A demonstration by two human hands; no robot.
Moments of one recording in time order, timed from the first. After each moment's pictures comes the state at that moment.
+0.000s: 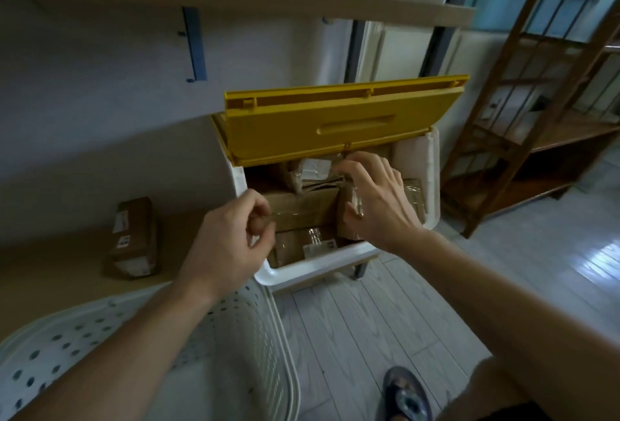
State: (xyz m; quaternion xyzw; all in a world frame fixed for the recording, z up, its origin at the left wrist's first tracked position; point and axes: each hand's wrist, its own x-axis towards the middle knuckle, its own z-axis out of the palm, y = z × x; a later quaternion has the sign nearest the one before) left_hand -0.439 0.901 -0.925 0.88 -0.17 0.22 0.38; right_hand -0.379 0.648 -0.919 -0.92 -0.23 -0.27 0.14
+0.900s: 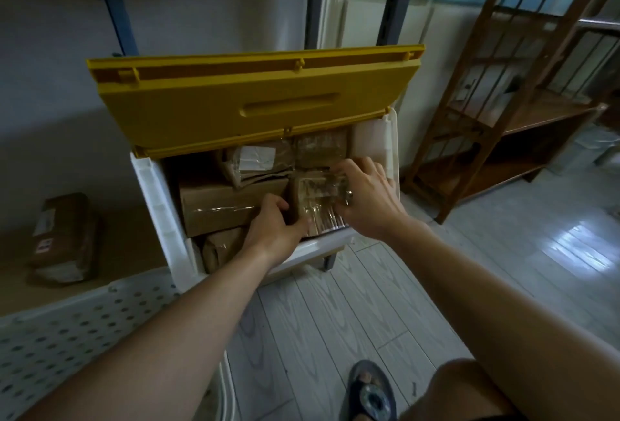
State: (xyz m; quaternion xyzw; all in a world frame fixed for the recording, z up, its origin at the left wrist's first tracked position) left_hand -0.360 0.753 -0.981 0.85 0.02 -0.05 0.53; right_hand -0.343 0.571 -0.939 -0.98 -0.06 -0.11 0.15
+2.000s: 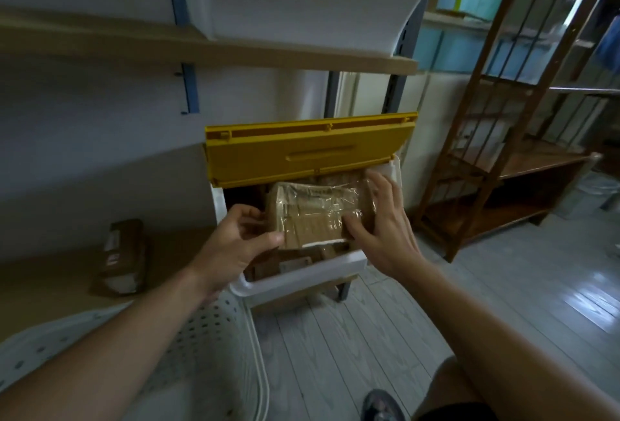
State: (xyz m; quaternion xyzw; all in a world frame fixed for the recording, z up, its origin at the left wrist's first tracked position) left_hand -0.448 0.863 -0.904 0.72 -0.05 -0.04 0.69; right_hand -0.432 0.604 -0.896 -0.91 -0.09 -0.22 0.33
